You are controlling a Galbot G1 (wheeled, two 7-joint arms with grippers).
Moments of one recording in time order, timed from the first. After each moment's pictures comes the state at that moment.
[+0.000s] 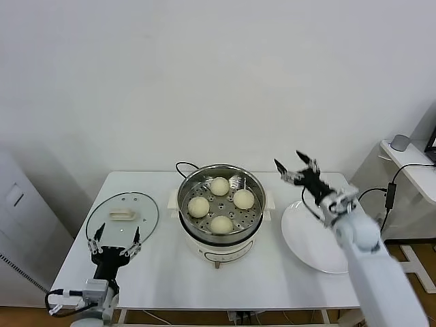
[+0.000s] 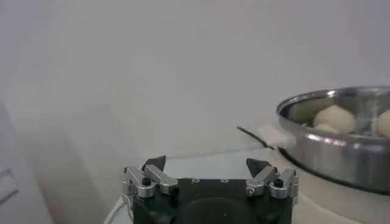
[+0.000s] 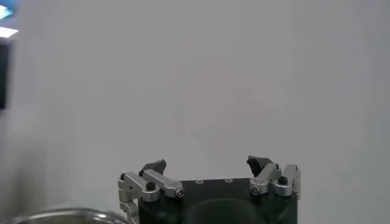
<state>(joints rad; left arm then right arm) 1.50 -1.61 -0.68 -2.12 0.35 0.19 0.12 -0.96 1.12 0.50 1.56 0.58 0.00 -0.35</state>
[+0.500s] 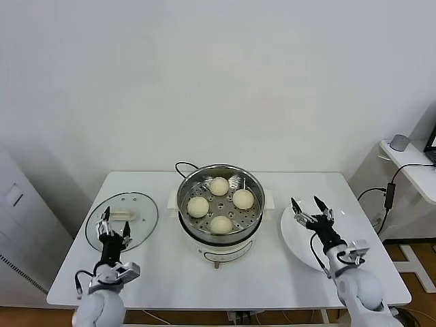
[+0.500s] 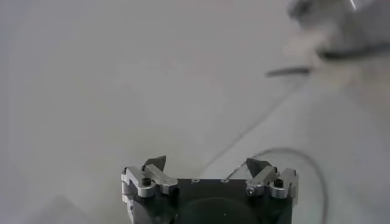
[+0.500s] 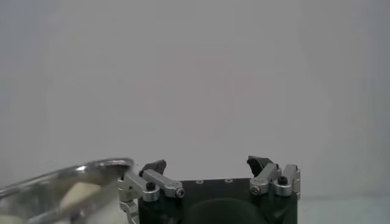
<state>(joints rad) 1.27 -1.46 -0.63 -1.76 1.16 0.11 -0.01 -1.21 1.19 0.60 1.59 0.62 0.09 -0.27</state>
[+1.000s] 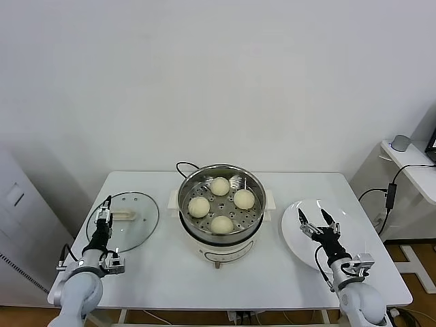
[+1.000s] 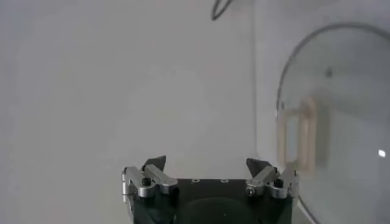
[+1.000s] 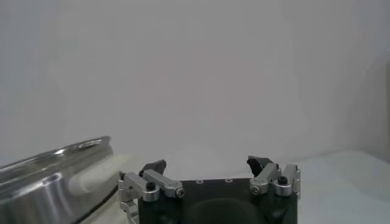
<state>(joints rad) 1.16 -1.24 -0.57 -1.57 1.46 0.07 -0.01 -1.25 1.21 0.63 1.57 0.62 0.10 -0.25</state>
